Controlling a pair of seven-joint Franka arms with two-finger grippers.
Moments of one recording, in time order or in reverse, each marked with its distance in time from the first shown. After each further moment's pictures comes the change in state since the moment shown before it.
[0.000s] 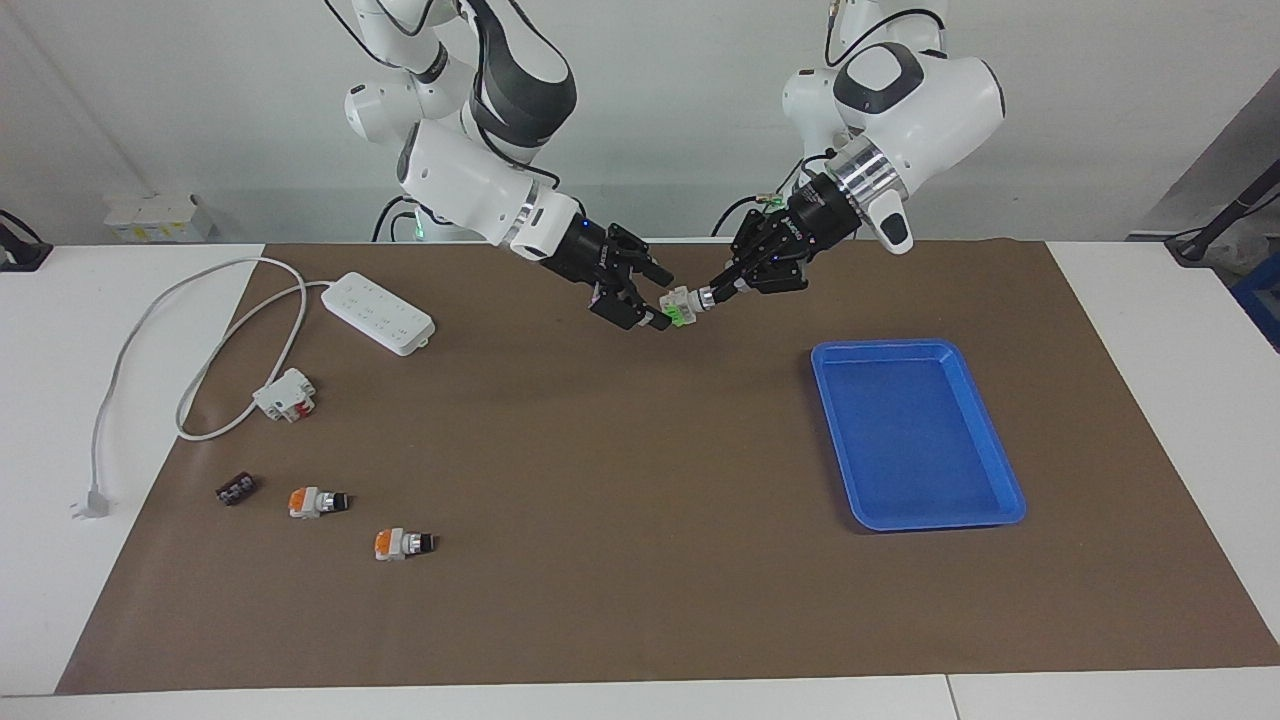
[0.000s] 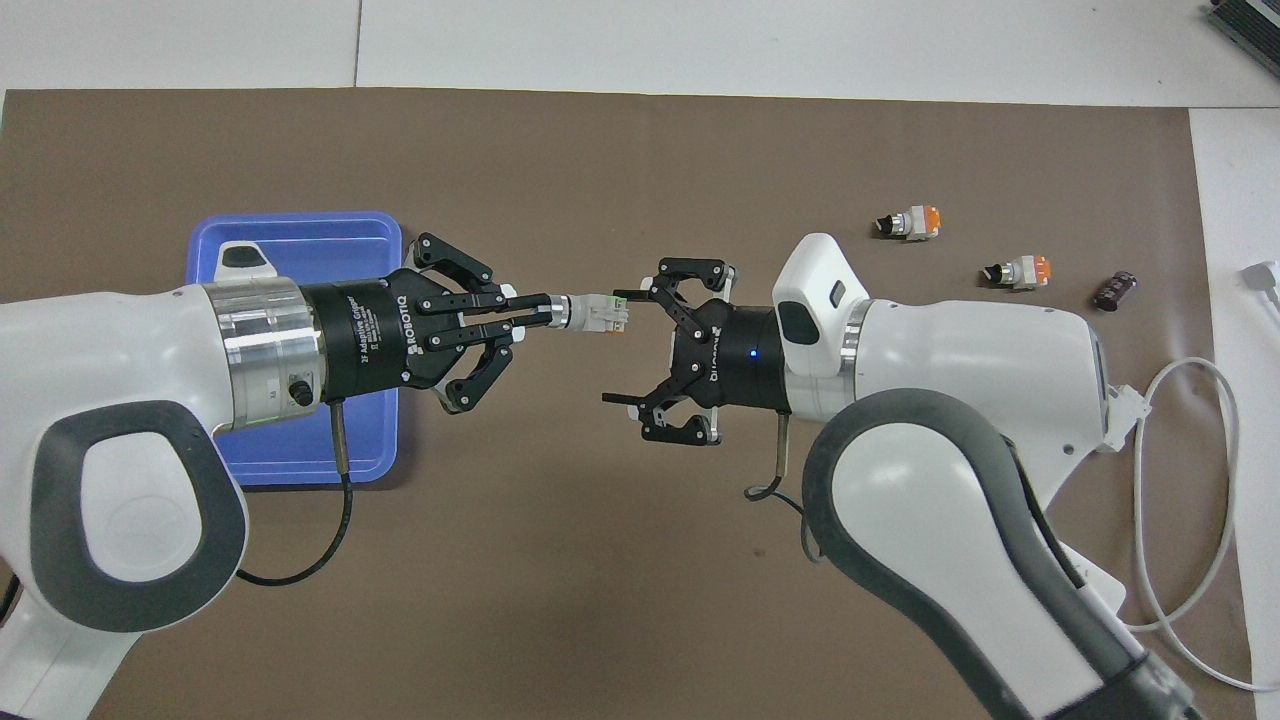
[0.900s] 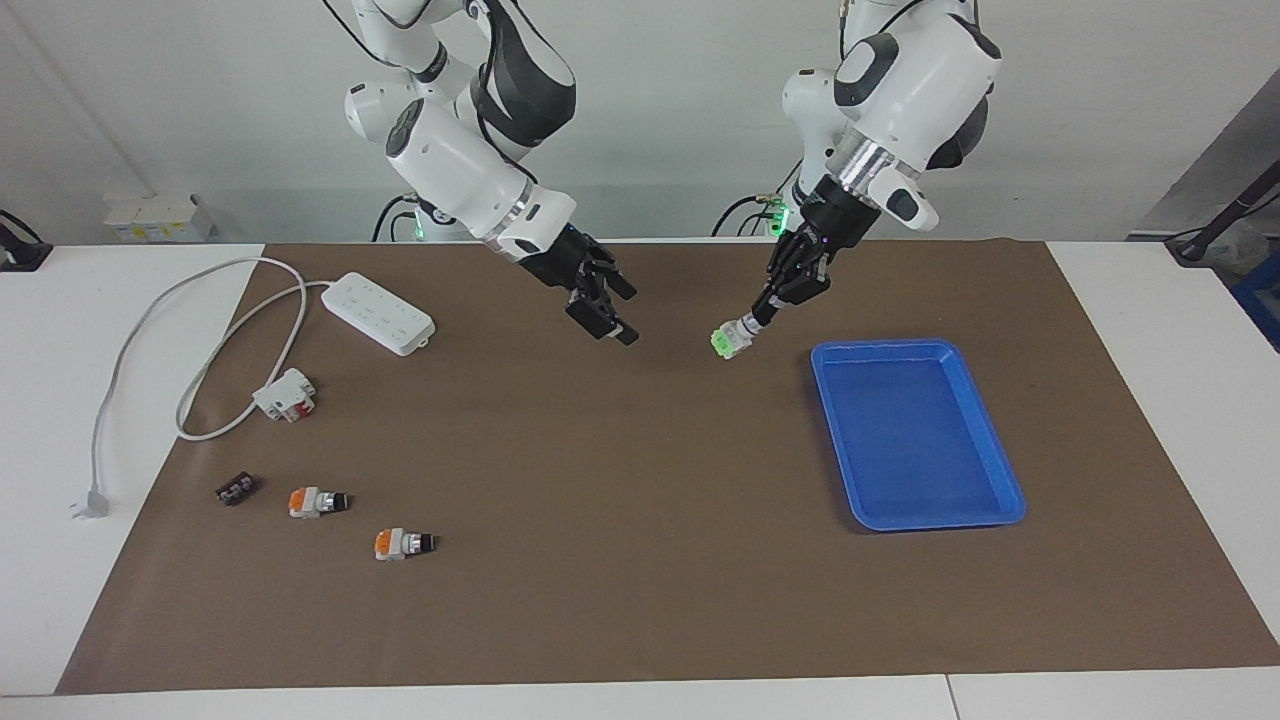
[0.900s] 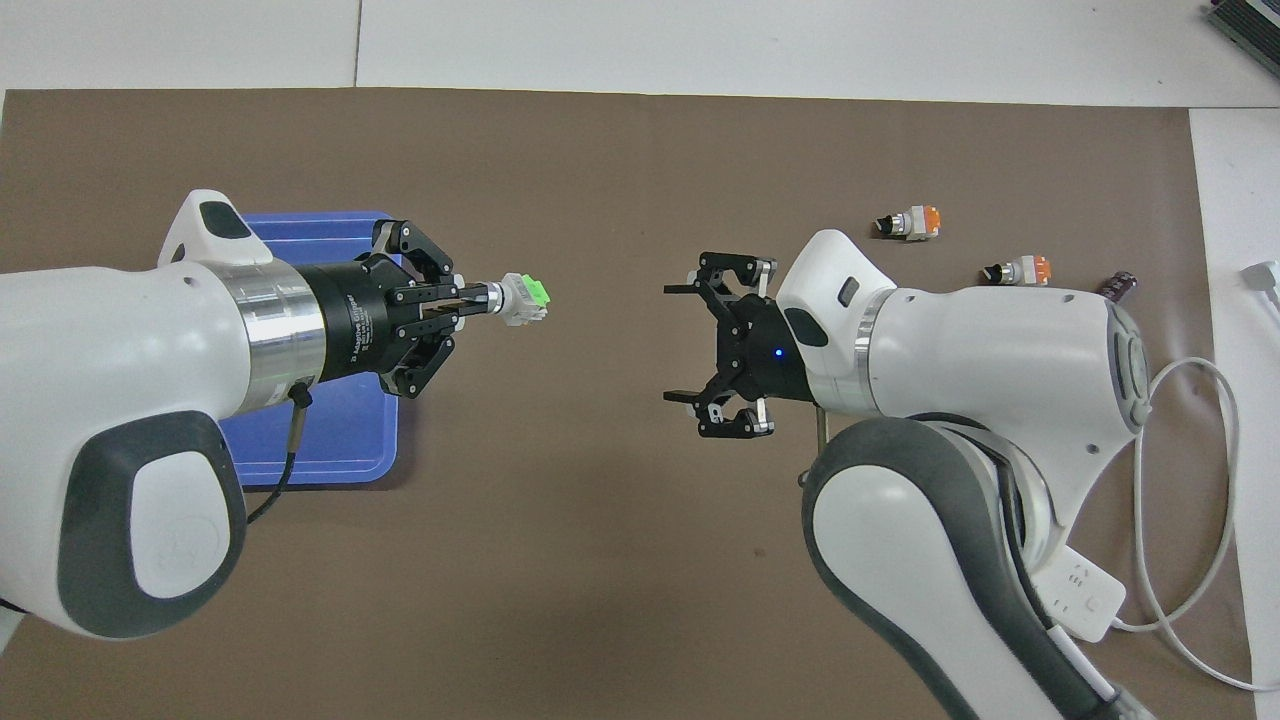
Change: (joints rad) left arm 0.001 0.008 0.003 0.050 0.558 -0.013 0.018; right arm -0.032 -0.022 -0.011 -0.003 -0.397 0.001 0.112
